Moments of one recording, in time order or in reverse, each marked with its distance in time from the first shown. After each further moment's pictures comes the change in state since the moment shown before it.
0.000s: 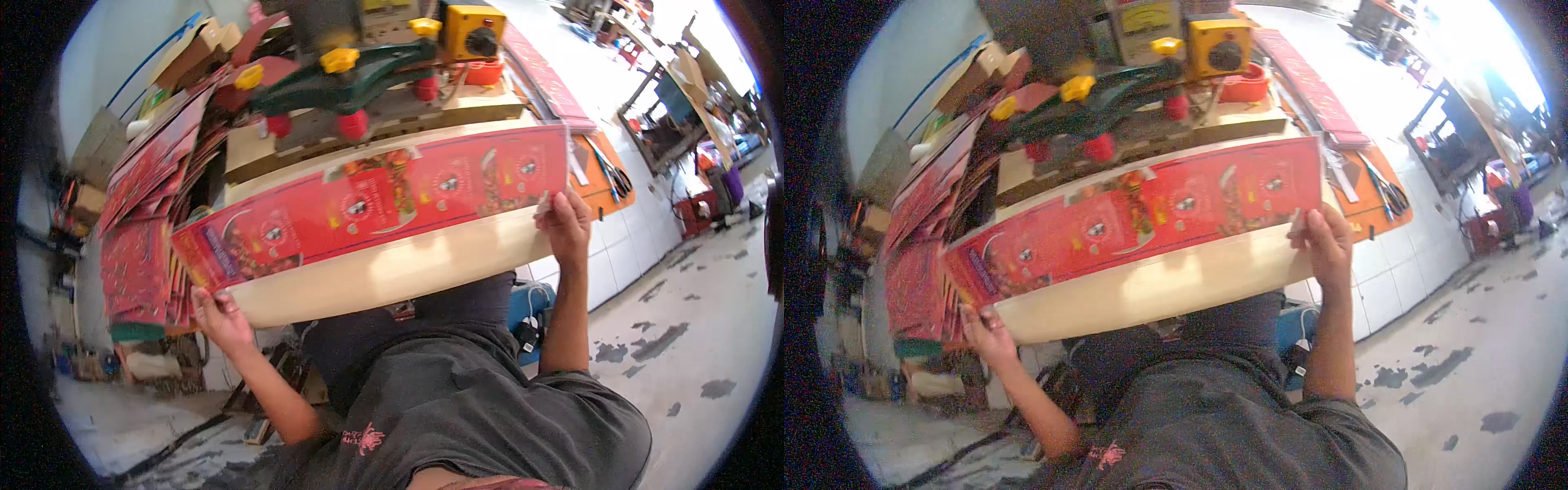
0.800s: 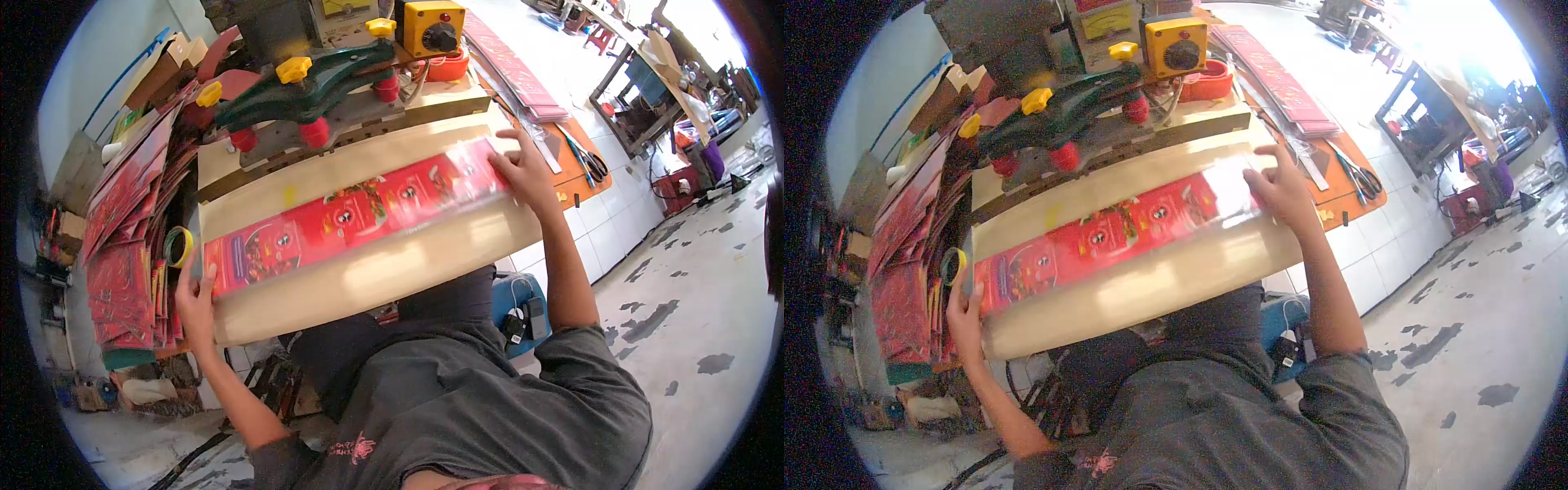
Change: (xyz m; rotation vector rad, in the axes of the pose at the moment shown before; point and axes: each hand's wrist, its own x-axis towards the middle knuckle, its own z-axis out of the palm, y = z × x) left_hand 0.036 0.027 0.074 1.070 -0.366 -0.022; right_hand 0.077 0.007 -0.001 -0.744 0.026 0.113
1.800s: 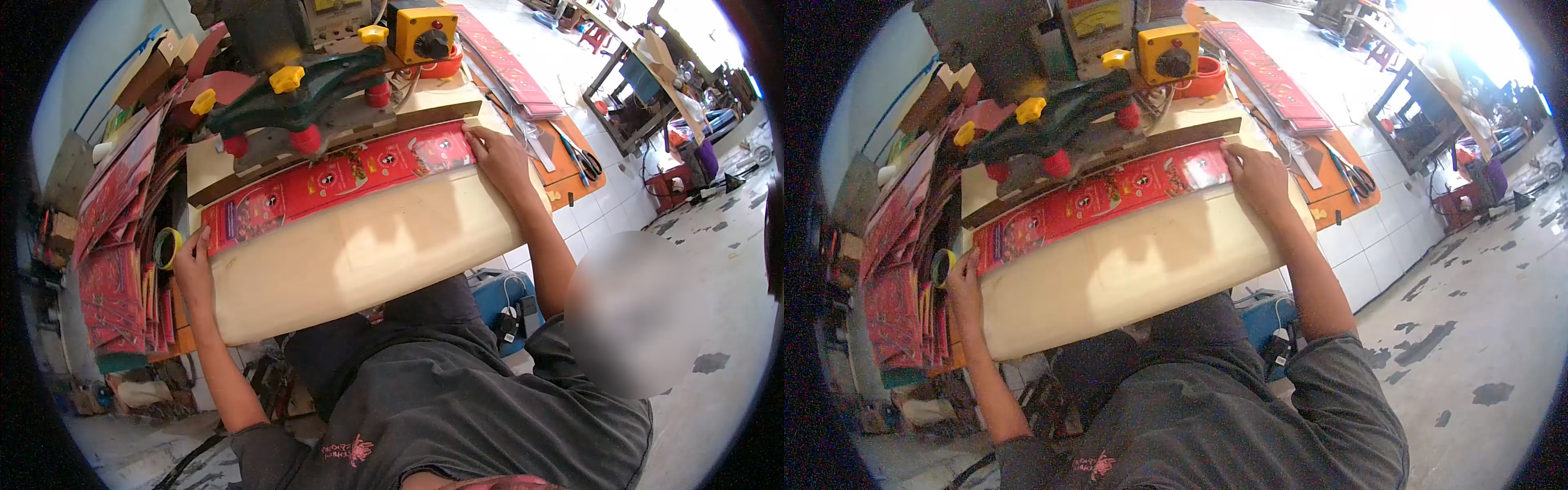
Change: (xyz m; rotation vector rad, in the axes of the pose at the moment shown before) left_hand 0.056 -0.016 0.038 0.319 -0.008 0.083; right_hand 0.032 0.005 0.030 -0.662 0.115 -0.288
